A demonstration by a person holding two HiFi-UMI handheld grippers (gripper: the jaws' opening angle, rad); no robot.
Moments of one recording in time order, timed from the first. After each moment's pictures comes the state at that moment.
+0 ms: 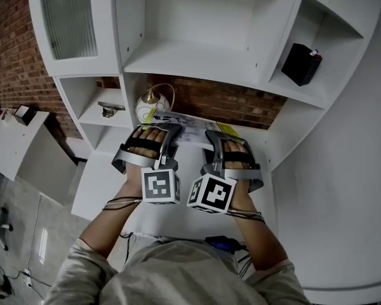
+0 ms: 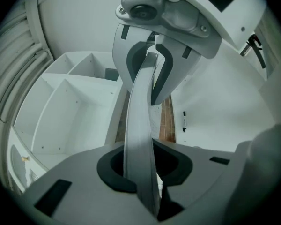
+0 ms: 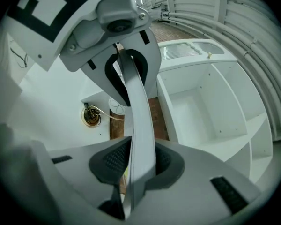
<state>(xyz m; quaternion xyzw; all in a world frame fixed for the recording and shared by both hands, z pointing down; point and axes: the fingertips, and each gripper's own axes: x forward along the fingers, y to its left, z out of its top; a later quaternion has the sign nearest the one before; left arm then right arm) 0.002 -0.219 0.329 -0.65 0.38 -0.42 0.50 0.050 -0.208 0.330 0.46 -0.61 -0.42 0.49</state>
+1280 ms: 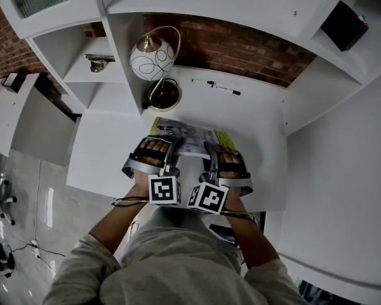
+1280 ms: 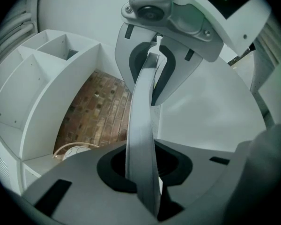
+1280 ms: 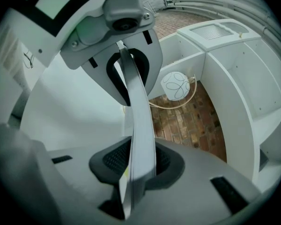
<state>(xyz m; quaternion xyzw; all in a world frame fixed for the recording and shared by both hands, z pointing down) 0.002 -0.197 0.553 -0.73 0.30 -0.48 0.39 0.050 -0.186 0.551 0.39 -0.67 -0.32 0.55</state>
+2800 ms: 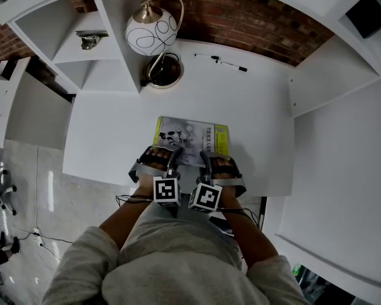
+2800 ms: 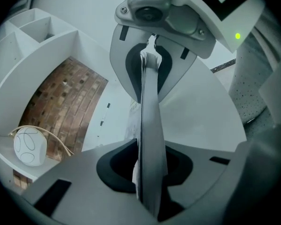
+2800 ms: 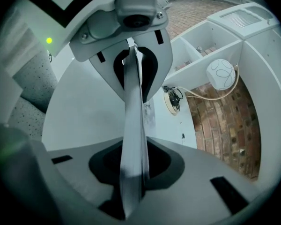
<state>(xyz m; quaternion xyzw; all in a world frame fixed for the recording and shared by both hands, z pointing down) -0.003 -0.134 0.693 -0.77 0.20 -0.52 0.30 0.043 -0.123 0.693 0.28 -0.69 -0.24 0.62</state>
